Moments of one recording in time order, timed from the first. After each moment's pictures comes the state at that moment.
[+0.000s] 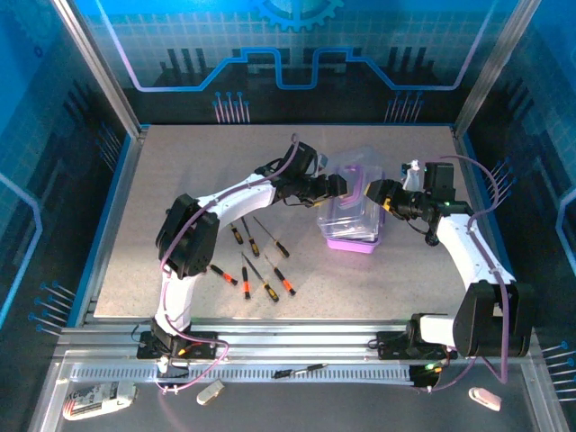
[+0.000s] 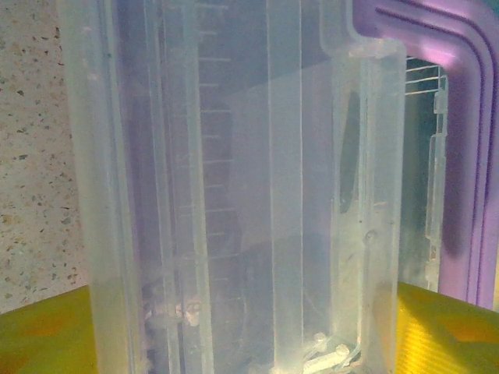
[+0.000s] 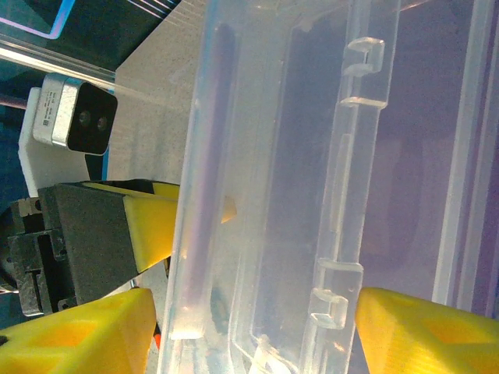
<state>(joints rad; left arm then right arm) -0.62 2.06 1.62 -0.31 0.48 -0.83 -0.05 1.28 0.91 -0.41 -0.67 0.51</state>
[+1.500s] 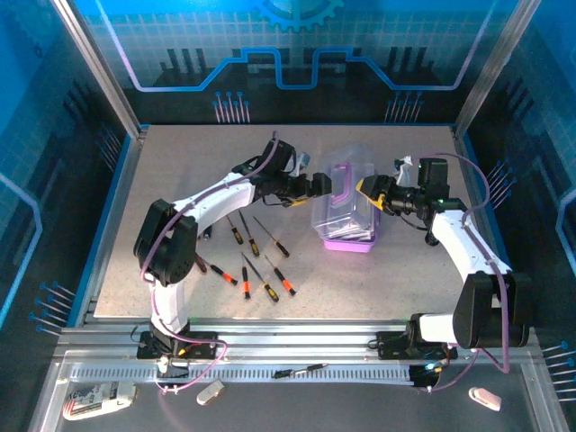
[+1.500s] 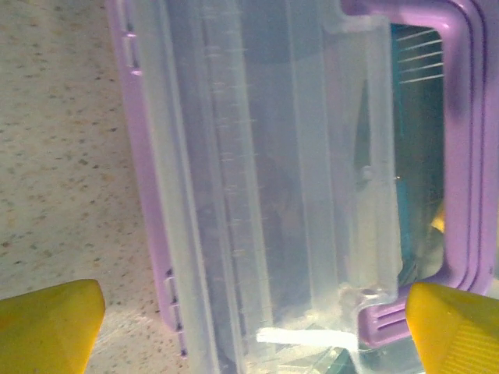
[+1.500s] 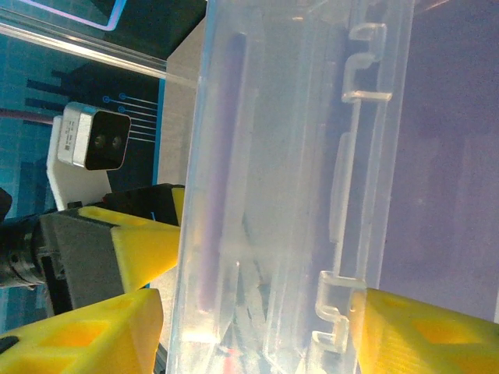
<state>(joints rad) -0.52 1.90 1.48 -0.39 0.53 -0.71 -0.01 1.33 0.92 -0.30 -0.79 0.62</state>
